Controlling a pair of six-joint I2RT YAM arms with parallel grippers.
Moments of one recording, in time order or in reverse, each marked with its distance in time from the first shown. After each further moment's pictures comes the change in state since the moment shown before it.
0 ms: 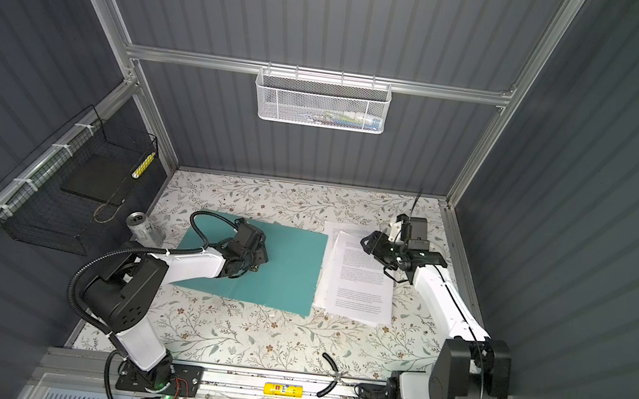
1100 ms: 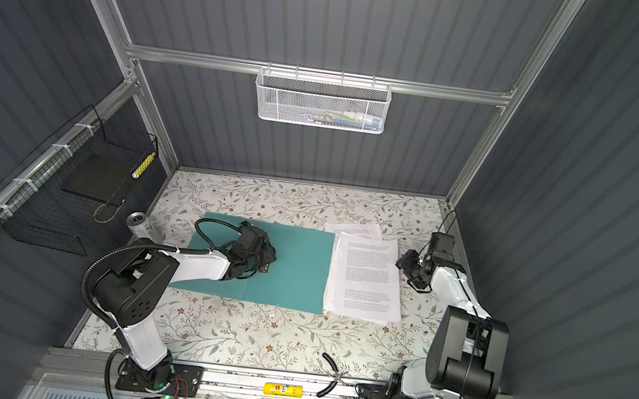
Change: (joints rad) left arm -0.028 0.045 -0.016 0.151 0.114 -0.161; right arm -0.264 0.159 -0.083 0.005 0.131 -0.054
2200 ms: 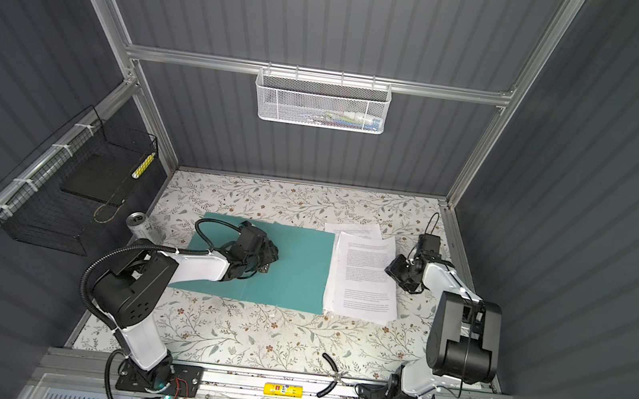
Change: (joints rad) left arm -0.001 -0.005 -0.010 0.027 0.019 0.001; right arm 0.067 0.076 -0.003 -0.018 -0.060 -0.024
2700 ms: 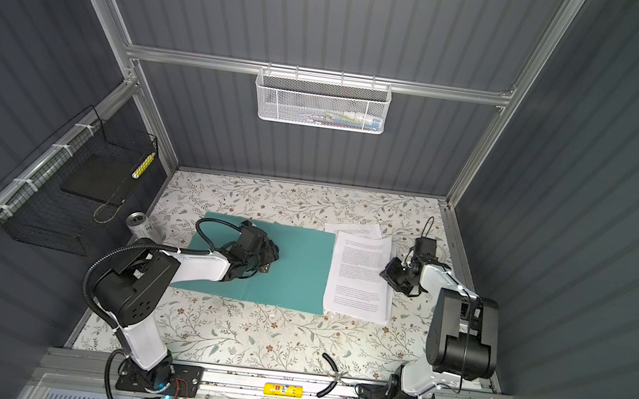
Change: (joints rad) left arm 0.000 0.015 -0.002 0.035 0.004 0.003; right arm 0.011 0.024 -0.035 0.027 -0.104 0.005
